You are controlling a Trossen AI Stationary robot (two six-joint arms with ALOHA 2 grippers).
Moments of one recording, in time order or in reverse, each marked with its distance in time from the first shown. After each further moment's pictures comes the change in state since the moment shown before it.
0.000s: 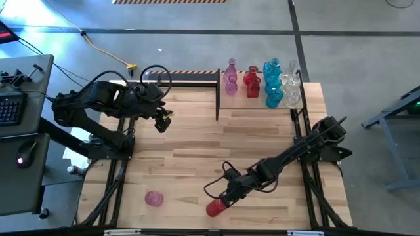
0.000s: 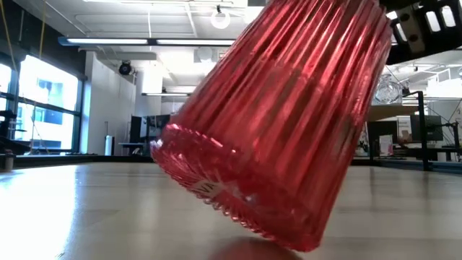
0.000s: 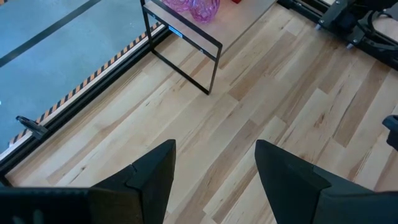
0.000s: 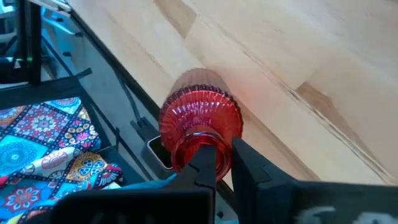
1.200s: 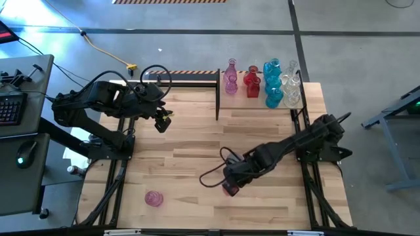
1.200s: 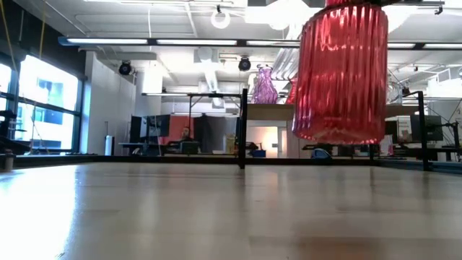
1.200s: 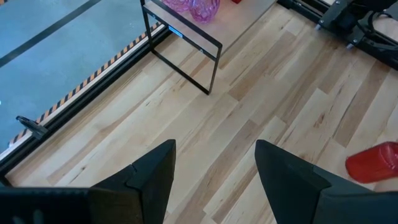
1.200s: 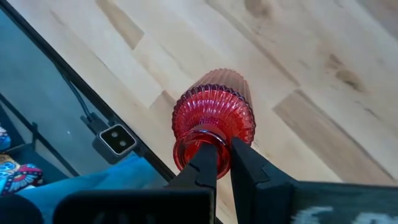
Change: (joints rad) left arm 0.000 0.000 0.000 0.000 0.000 0.000; right arm -0.092 -0.001 0.353 -0.654 -0.017 -0.212
